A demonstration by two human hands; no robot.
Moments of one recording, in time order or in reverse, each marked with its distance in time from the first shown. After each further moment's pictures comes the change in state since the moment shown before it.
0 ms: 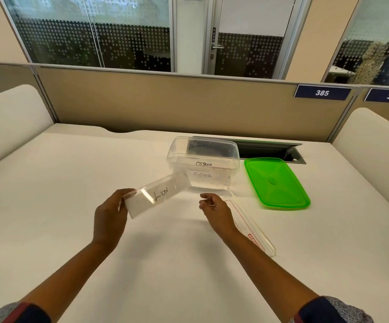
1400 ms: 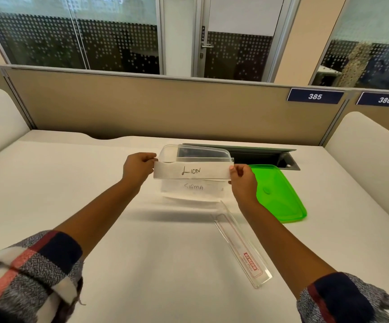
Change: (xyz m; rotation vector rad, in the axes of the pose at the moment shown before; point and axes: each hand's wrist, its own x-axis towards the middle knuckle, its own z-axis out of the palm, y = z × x) left_hand 0.143 0.077 0.077 -0.375 -0.291 -0.464; right_hand 0.092 -0.049 -0.069 0.003 0.467 -0.010
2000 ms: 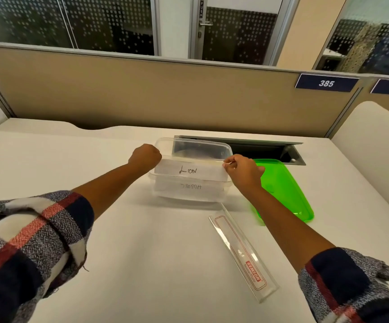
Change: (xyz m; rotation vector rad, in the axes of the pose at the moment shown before) left_hand 0.078 -0.012 0.046 0.655 -0.141 -0.042; right_hand 0.063 0.015 0.015 -0.730 -0.109 -0.211
